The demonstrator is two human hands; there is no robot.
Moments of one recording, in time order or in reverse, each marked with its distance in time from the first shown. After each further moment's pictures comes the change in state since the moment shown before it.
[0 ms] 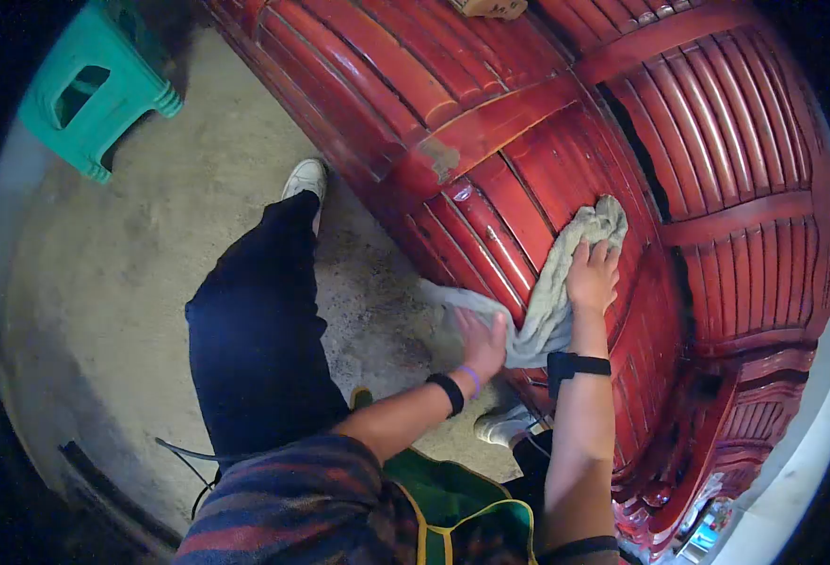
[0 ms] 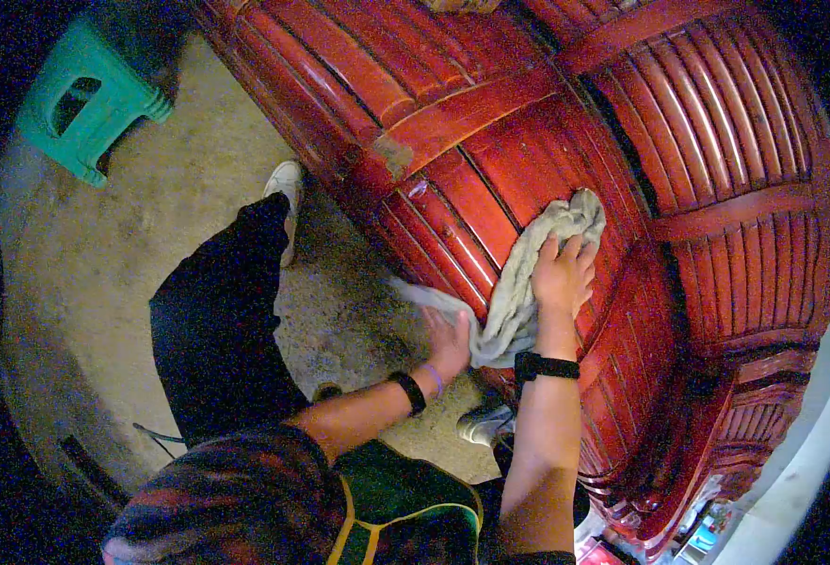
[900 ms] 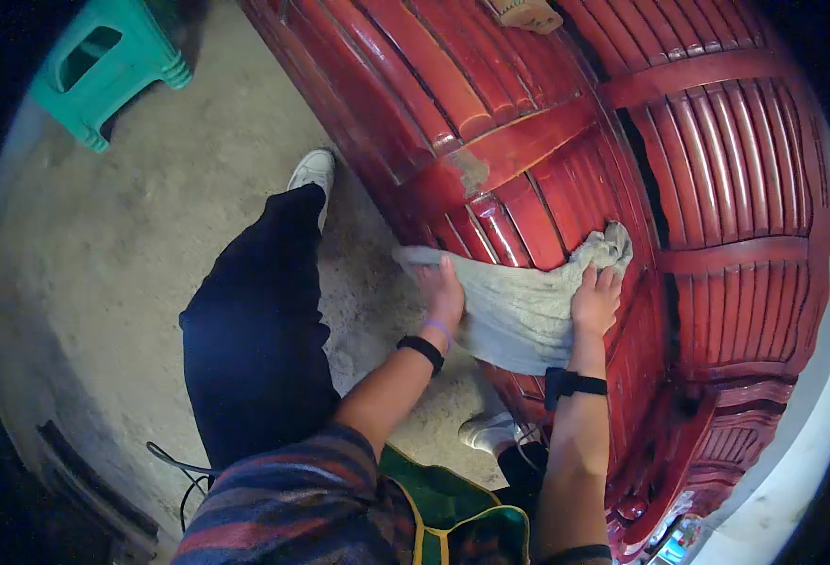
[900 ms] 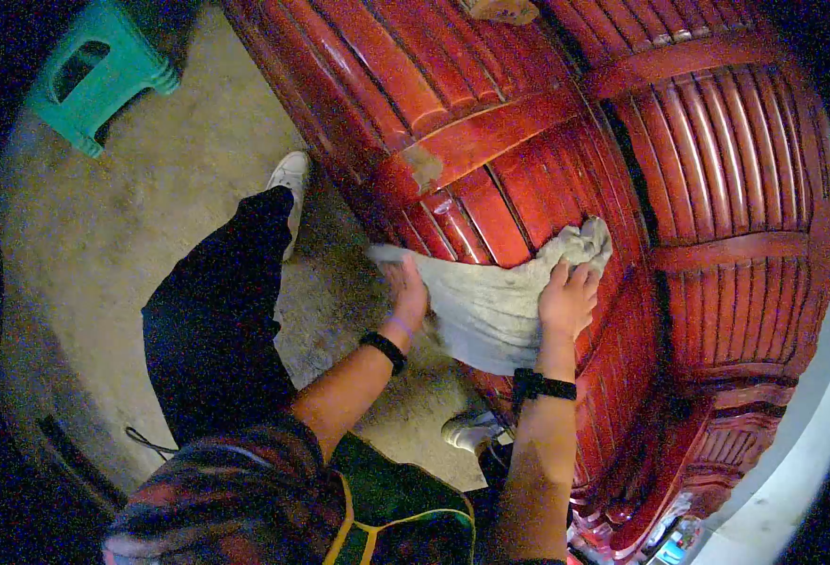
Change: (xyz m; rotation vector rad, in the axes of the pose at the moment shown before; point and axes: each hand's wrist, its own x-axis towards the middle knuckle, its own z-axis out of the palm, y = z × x) left_hand 0.115 -0.004 -0.050 -0.298 0.336 -0.056; right_hand 0.006 0.004 0.010 -0.029 0.027 0.010
